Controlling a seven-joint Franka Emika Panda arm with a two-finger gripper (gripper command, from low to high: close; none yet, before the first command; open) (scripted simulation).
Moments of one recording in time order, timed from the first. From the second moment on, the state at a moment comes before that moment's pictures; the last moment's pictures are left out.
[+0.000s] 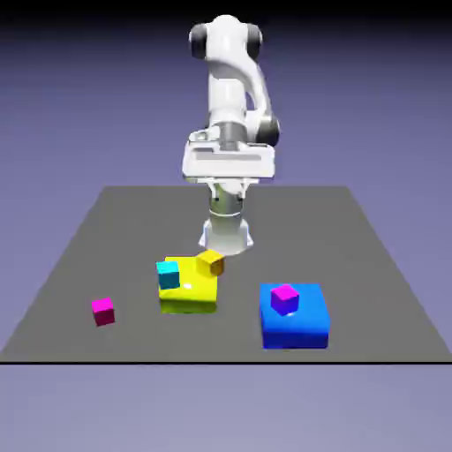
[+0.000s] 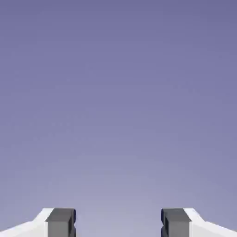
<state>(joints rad) -0.03 -0.54 0.01 -2.80 0.02 3.03 0.79</state>
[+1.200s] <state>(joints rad) -1.12 0.47 0.40 -2.37 0.65 2.89 2.09</state>
